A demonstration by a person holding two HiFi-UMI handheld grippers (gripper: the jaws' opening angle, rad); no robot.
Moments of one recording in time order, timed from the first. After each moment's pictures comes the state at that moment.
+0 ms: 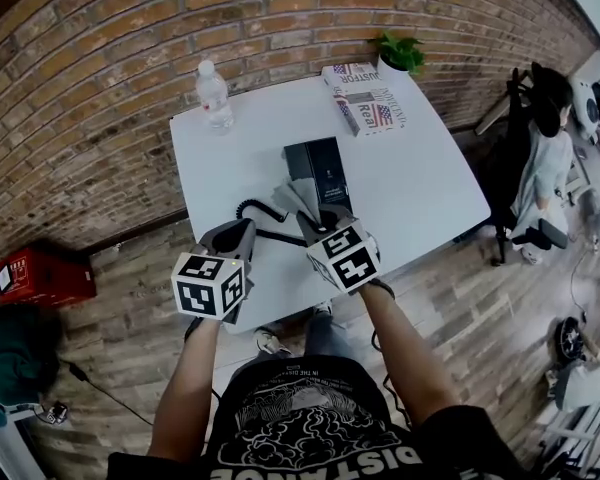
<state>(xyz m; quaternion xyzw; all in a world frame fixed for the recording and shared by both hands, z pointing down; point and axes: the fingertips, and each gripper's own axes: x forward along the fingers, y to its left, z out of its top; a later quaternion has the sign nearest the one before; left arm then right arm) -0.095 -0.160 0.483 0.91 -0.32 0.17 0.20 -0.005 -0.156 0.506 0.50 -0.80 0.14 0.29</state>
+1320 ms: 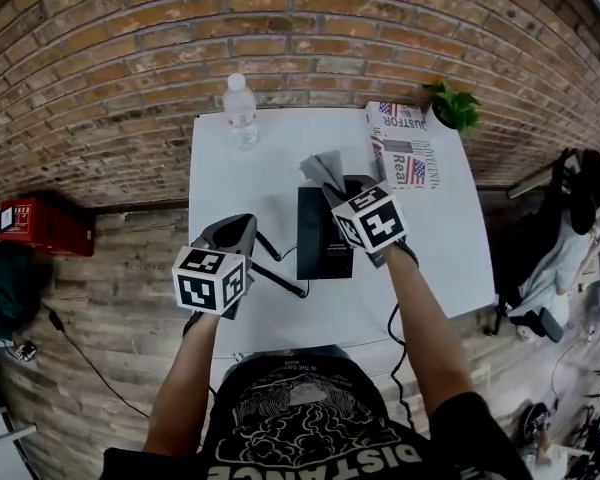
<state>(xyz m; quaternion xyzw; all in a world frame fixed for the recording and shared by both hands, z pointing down) -0.072 -0.242 0.483 0.86 -0.44 0.15 0.23 0.063 -0.303 0.490 0.40 -0.84 0.12 0.35</state>
